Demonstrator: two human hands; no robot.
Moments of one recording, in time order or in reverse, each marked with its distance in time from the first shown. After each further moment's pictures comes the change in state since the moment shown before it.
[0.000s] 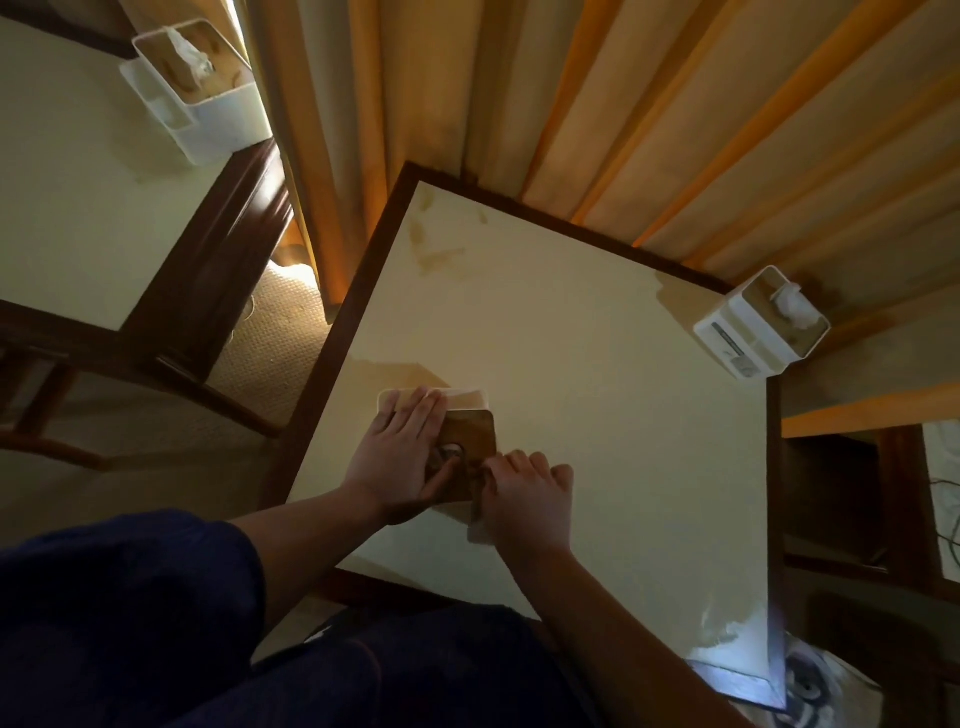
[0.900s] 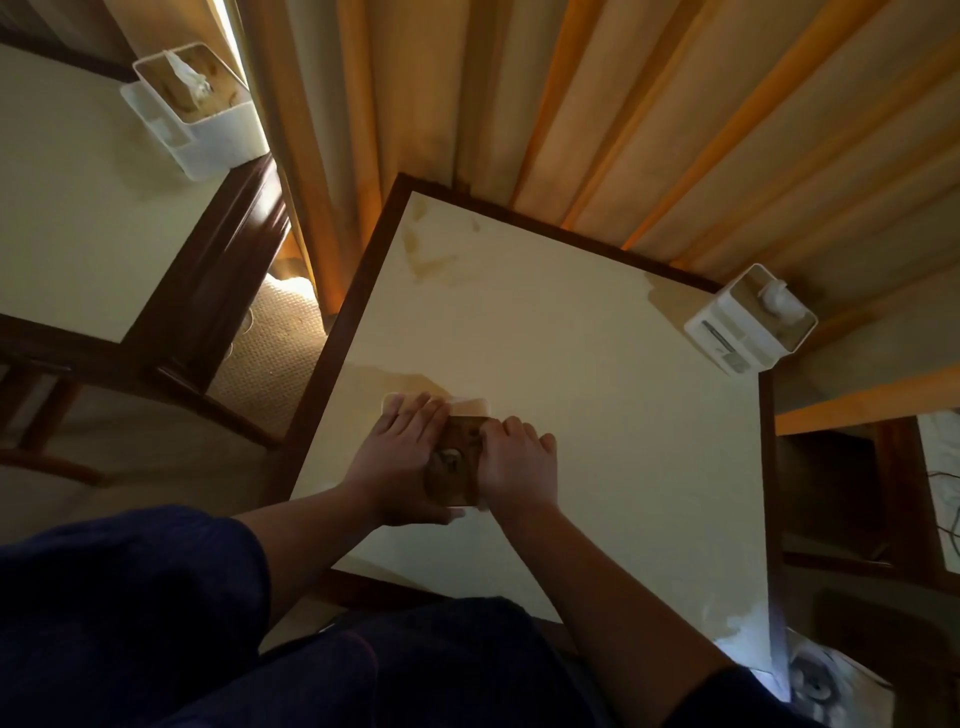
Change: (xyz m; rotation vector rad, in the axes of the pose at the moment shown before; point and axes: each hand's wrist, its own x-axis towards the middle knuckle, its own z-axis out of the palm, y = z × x) left_hand -0.003 0.004 -0.013 0.027 -0.117 0.073; right_hand 0.037 -0.006 -0.004 0.033 -0.059 0.018
